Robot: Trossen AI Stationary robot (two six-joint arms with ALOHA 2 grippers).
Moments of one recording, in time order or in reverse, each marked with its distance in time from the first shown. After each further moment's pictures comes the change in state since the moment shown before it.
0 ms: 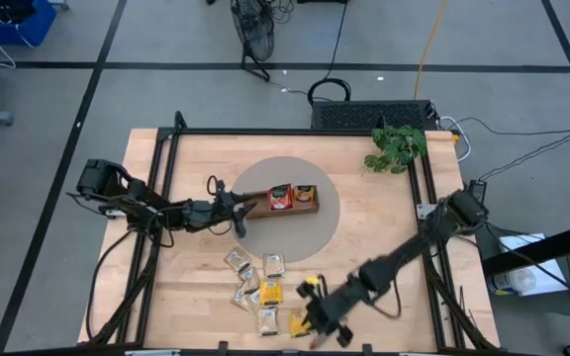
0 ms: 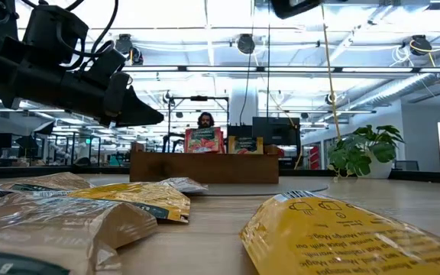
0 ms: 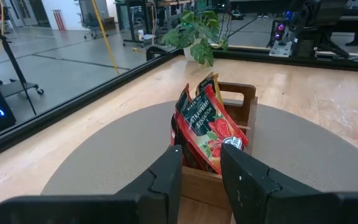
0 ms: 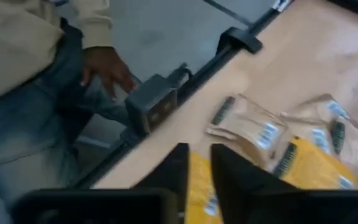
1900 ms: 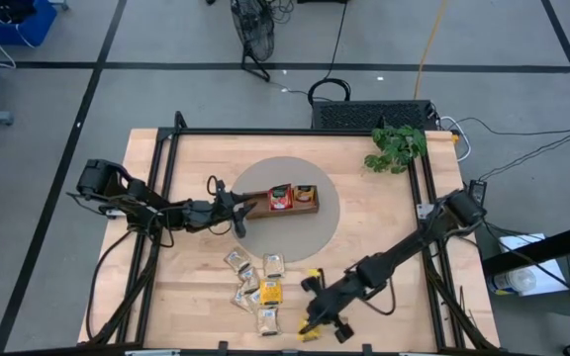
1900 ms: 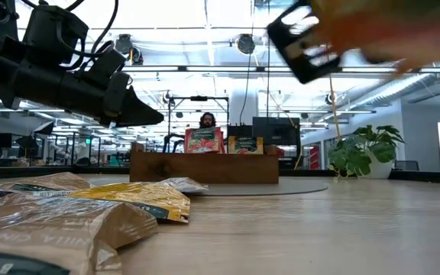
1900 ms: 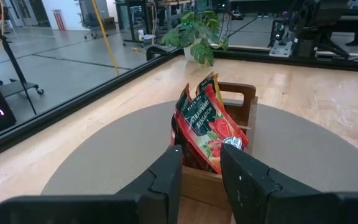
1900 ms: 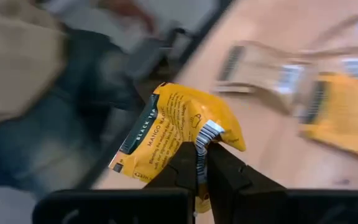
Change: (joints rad) left arm 0.000 0.000 0.000 0.000 0.000 0.000; right arm -0.022 0.021 -0.055 0.005 -0.074 0.237
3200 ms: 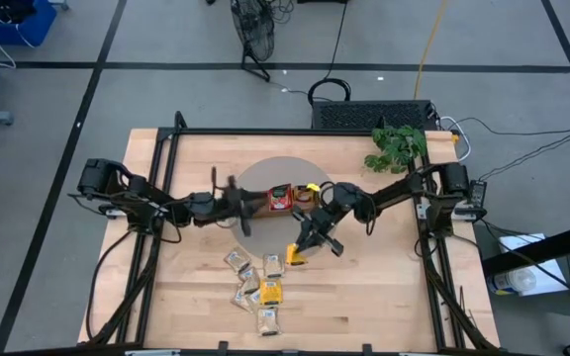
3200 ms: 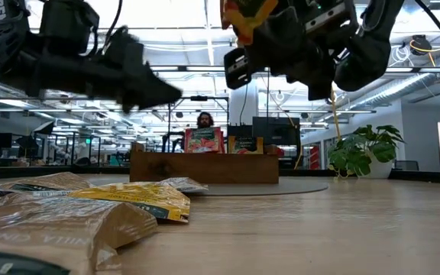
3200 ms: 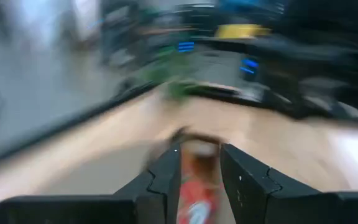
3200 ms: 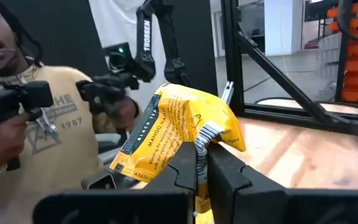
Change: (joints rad) left arm 0.055 0.000 0.090 0.061 0.168 -0.003; right arm -0.630 -0.031 -0.381 1.144 -0.726 0.090
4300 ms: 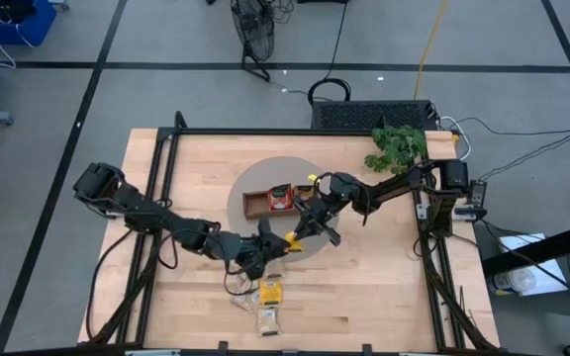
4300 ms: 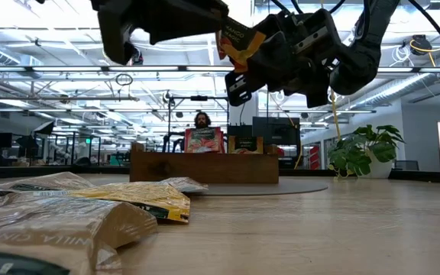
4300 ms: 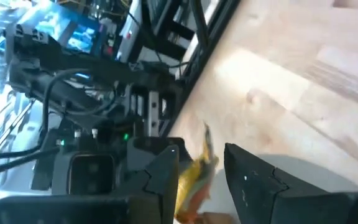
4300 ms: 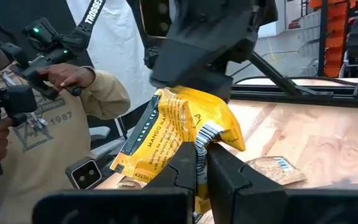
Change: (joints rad) left arm -0.343 0.000 0.542 -0.789 -0.047 1.071; right arm -0.086 -0.001 0.000 -0.098 -0.040 -0.008
